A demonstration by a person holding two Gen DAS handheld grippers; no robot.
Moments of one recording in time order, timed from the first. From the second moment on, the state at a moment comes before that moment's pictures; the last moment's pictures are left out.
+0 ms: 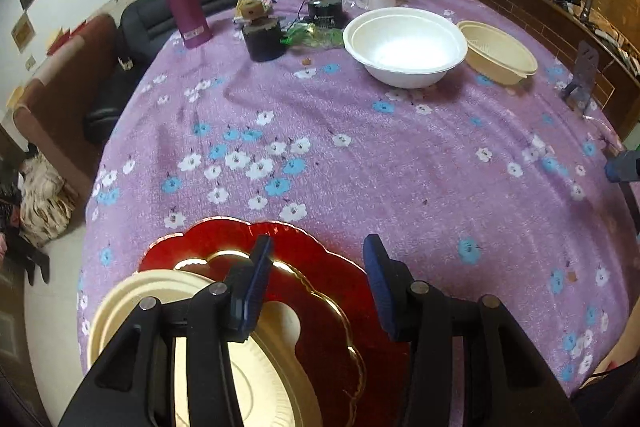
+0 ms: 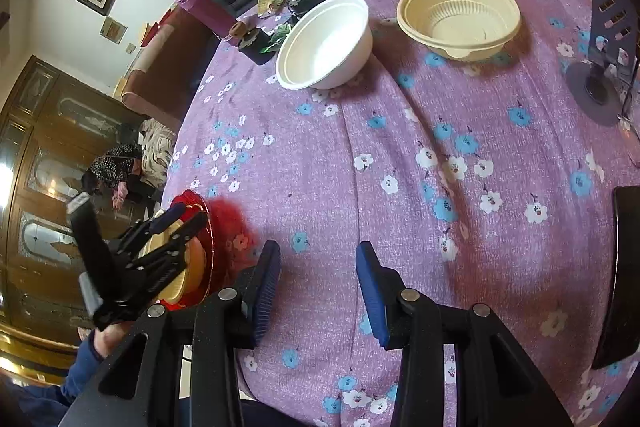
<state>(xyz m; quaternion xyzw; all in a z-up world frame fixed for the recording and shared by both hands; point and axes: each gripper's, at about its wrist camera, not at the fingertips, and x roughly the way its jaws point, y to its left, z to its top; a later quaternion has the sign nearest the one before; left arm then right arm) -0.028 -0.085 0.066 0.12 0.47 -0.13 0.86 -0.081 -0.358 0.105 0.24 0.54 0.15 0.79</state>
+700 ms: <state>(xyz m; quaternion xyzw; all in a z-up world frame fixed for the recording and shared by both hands) 0.061 -0.142 0.132 -0.01 0.53 -0.17 0.83 -0.031 -0.399 0.142 0.24 0.52 0.13 0.81</state>
